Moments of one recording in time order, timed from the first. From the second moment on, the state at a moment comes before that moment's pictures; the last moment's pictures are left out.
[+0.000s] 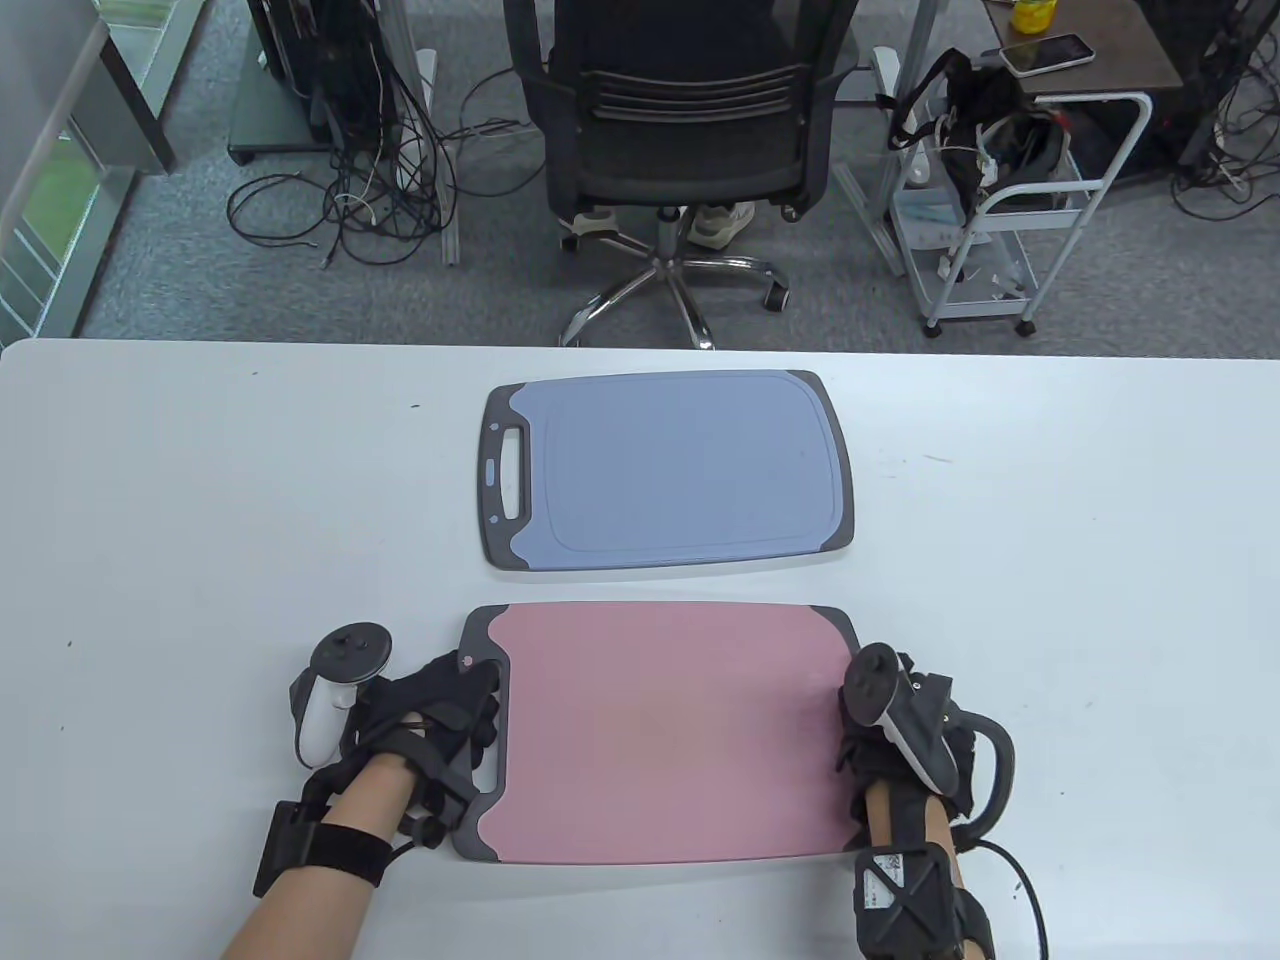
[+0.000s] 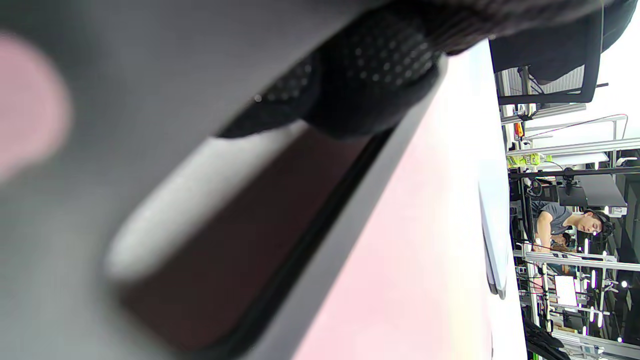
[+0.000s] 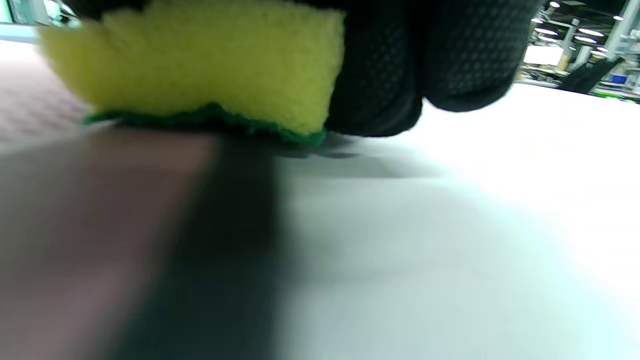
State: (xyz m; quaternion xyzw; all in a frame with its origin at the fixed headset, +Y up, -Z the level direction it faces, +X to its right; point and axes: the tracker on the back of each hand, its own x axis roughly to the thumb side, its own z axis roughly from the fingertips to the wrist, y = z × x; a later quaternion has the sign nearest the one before) left_hand -0.252 -0.826 -0.232 -0.30 0.10 0.54 0.78; right_hand 0.196 -0.771 -0.225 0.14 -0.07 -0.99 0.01
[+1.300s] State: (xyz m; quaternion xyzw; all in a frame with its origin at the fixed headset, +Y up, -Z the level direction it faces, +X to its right) left_hand -0.252 -0.828 -0.233 -0.30 0.10 0.54 0.78; right_hand -0.063 -0.753 -0.165 -0.35 -0.02 -0.94 0.01
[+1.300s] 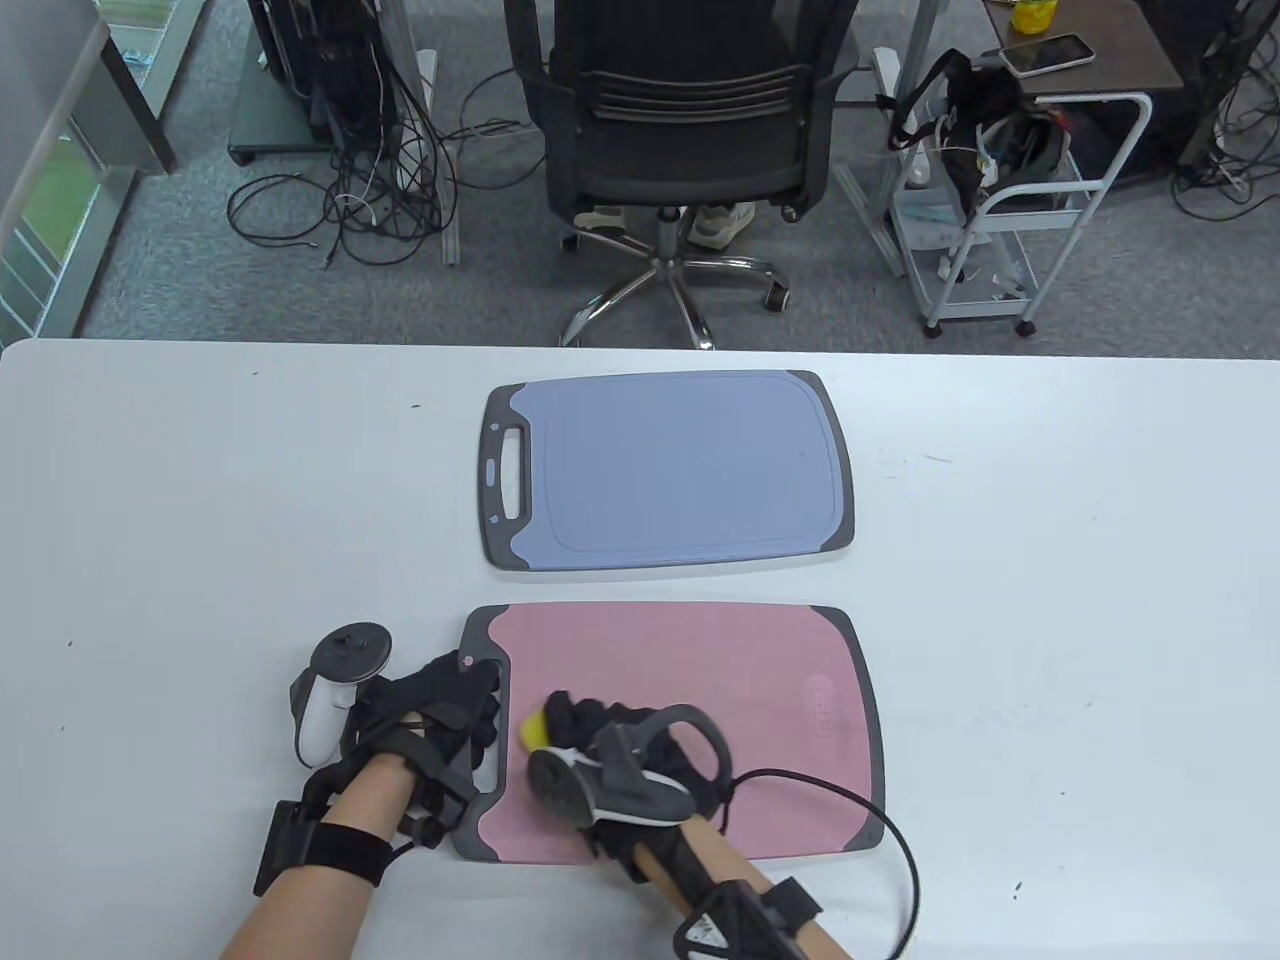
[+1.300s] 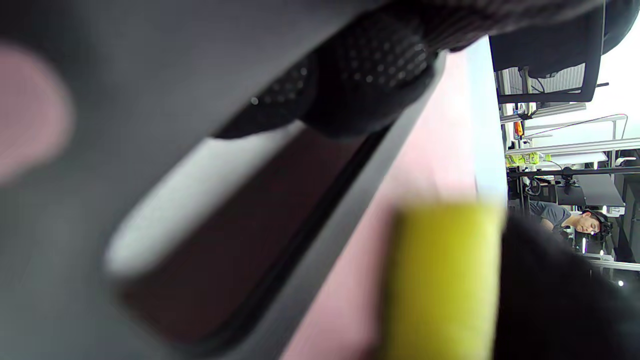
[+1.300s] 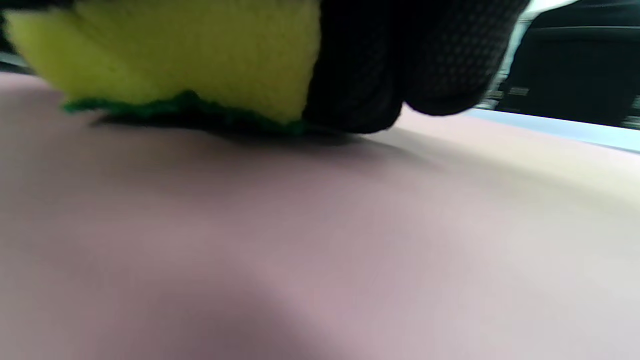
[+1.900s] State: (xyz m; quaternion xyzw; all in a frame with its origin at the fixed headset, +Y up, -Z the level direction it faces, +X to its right) left_hand -0.253 -0.829 -0.233 -0.30 0.11 0.54 0.78; right_hand 0.197 -0.774 -0.169 0.04 -0.05 -1.00 0.02
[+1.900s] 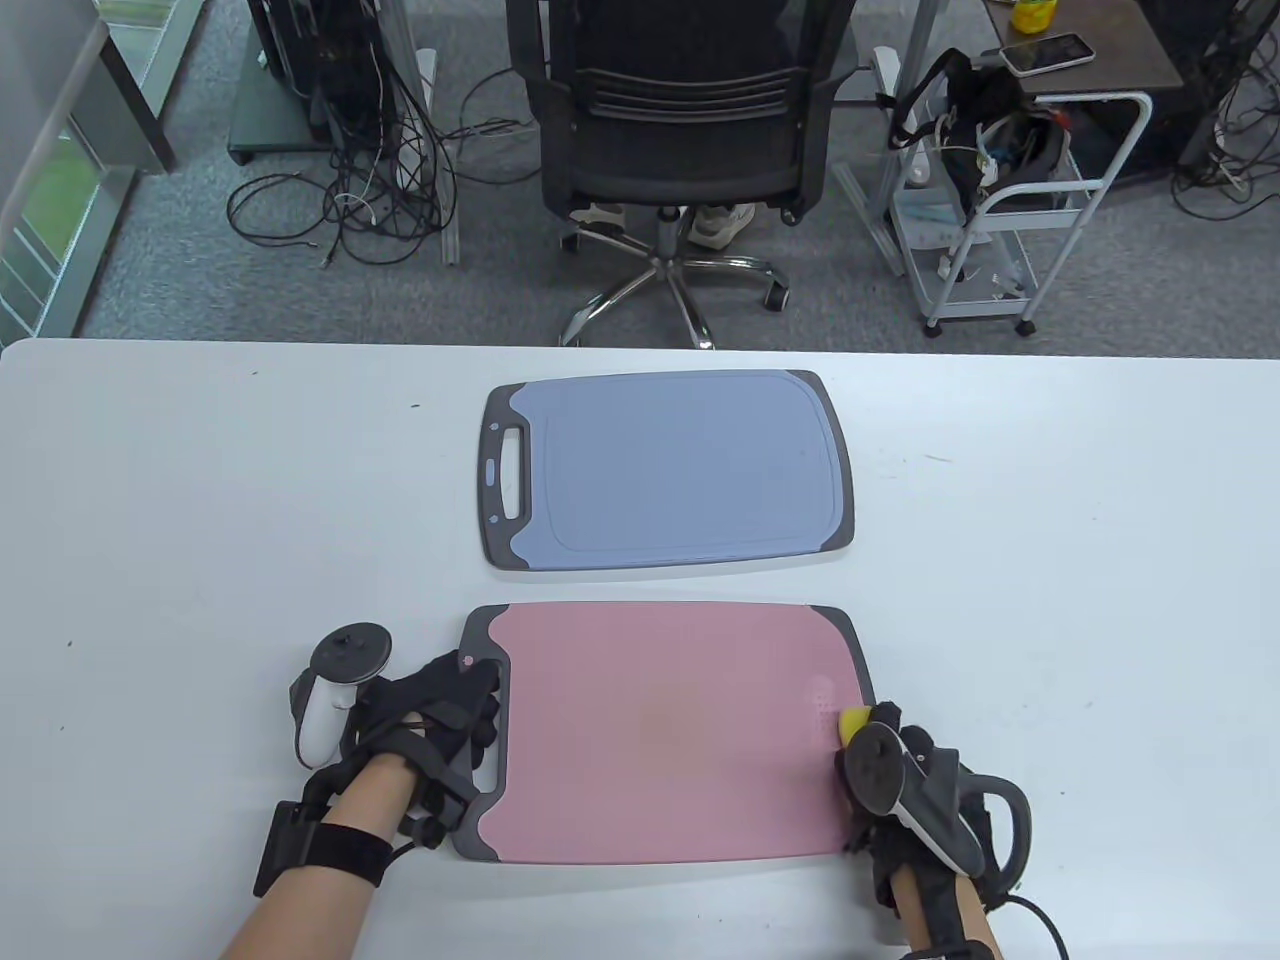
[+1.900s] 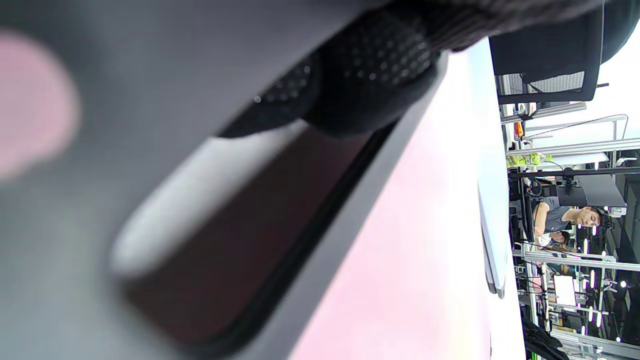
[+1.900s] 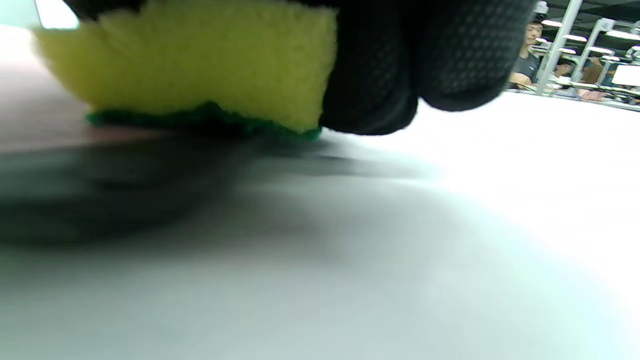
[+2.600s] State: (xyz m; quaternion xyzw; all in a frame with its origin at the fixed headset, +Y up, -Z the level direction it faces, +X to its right) left_hand -0.253 -0.830 -0.233 -0.30 0.11 0.54 0.78; right_hand 0.110 -0.771 -0.167 -0.12 -0.01 -0.99 0.04
